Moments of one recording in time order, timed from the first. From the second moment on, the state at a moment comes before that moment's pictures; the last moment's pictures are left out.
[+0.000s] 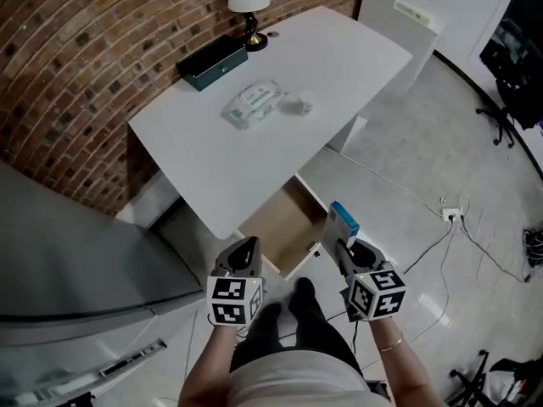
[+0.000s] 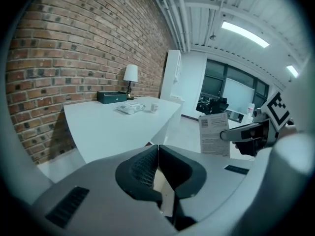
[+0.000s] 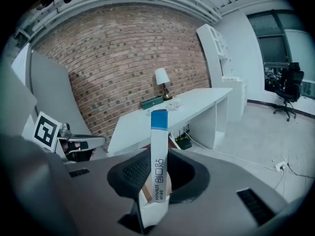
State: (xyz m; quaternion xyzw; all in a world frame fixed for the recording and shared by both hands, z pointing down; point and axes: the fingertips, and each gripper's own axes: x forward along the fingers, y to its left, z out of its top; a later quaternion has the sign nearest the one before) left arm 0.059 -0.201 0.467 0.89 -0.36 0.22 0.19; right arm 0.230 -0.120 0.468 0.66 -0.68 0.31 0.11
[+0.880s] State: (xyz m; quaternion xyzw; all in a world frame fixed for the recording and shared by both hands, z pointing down) left arm 0.009 -0.218 0.546 0.77 -0.54 0.21 0.27; right arm 0.214 -0.241 0.659 0.49 -0.75 0.32 0.31
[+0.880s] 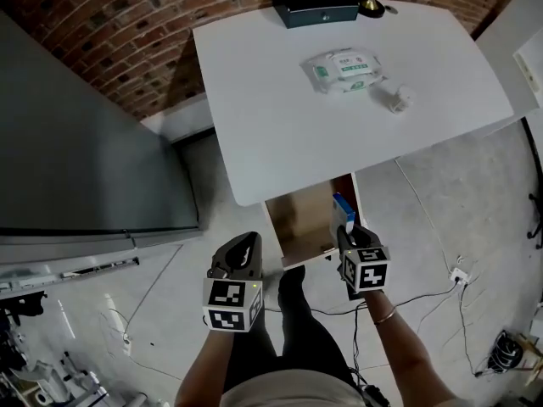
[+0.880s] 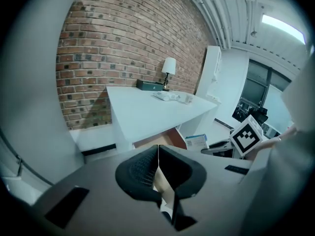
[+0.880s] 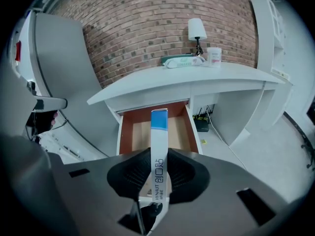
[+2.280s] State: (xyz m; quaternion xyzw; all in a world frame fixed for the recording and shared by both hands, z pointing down) left arm -0.038 -0.218 0.635 0.70 -0.60 0.20 0.34; right arm 0.173 -0.274 0.847 0.42 -0.69 0.34 0.48
